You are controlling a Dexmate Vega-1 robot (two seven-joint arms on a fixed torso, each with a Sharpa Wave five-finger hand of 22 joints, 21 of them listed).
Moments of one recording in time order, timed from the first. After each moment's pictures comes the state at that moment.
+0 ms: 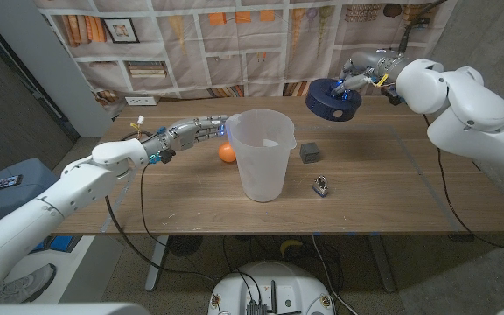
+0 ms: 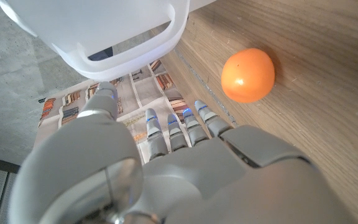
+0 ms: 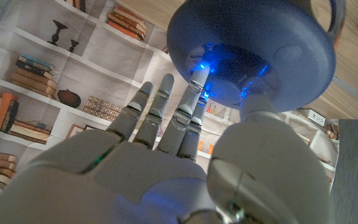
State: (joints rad) left arm 0.92 0.93 0.31 -1.68 -0.79 -0.02 -0.39; left_hand 0.74 0.07 0.27 -0.11 0.17 0.35 -0.10 0.17 0.18 0.17 -0.06 0.18 0.18 0.15 -0.01 0.17 0.17 0.16 -0.03 0.18 0.17; right arm -0.63 -1.14 -0.48 -2.33 -0.53 -0.69 0.43; right_hand 0.83 0.01 0.37 -0.17 0.18 0.81 -0.10 0.52 0.19 1.11 -0.21 0.28 0.35 0.50 -0.05 0.53 0.38 0.42 0.03 0.19 0.16
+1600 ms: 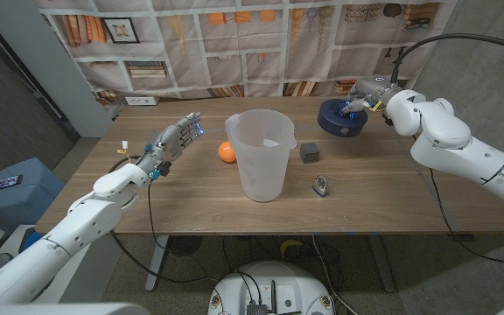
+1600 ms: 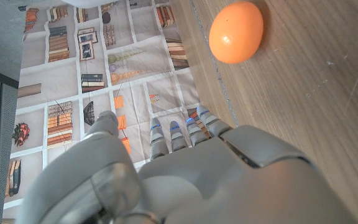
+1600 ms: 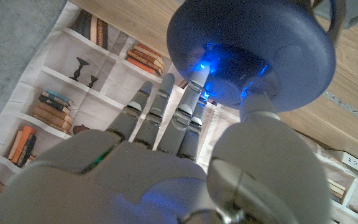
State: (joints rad) left arm 1.14 0.79 0.19 -1.70 -0.84 -0.15 -0.11; left_hand 0.46 0.15 0.21 -0.01 0.20 0.20 -0.10 0.17 0.17 0.05 -0.06 0.19 0.17 0.02 -0.01 0.17 0.17 0.08 -0.04 0.18 0.17; right arm -0.66 -1.05 -0.59 -2.08 -0.67 -0.63 0.35; right_hand 0.83 0.01 0.37 -0.17 0.18 0.81 -0.10 0.52 0.19 1.11 -0.21 0.28 0.36 0.51 -0.05 0.53 0.39 0.43 0.02 0.19 0.16
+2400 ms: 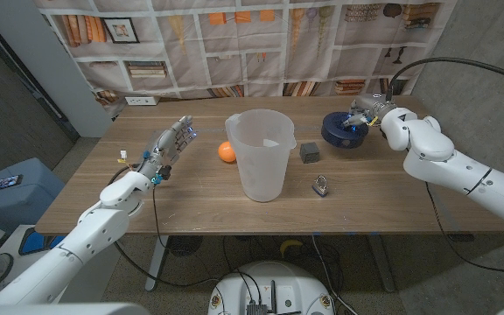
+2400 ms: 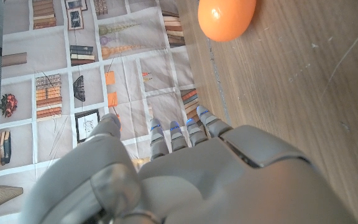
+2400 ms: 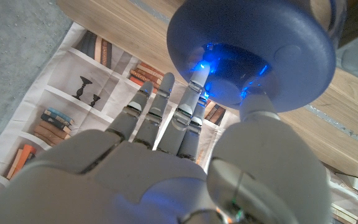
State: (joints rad) left arm 1.14 0.72 0.19 -1.64 -0.82 -0.20 -0.05; left_hand 0.44 0.17 0.22 0.00 0.20 0.19 -0.09 0.17 0.17 0.05 -0.06 0.18 0.17 0.01 -0.01 0.17 0.17 0.08 -0.04 0.18 0.17; right arm -0.68 -0.99 -0.63 -1.94 -0.71 -0.60 0.28; right_hand 0.83 0.01 0.37 -0.17 0.18 0.81 -0.10 0.52 0.19 1.11 -0.21 0.27 0.36 0.52 -0.05 0.53 0.39 0.44 0.01 0.19 0.16
